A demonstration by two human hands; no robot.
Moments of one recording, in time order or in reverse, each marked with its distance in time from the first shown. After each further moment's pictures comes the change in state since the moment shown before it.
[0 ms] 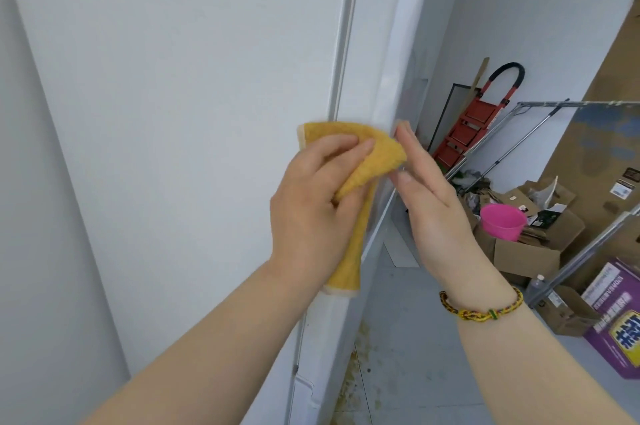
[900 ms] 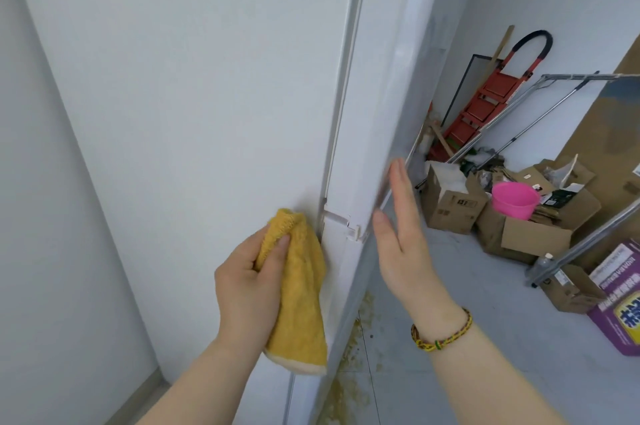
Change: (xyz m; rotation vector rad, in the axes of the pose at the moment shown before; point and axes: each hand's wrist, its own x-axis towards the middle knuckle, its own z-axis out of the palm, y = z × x) left_hand -0.097 -0.039 -0.032 -0.137 0.072 -0.836; right_hand -0.048 0.062 0.026 -0.298 0.001 0.025
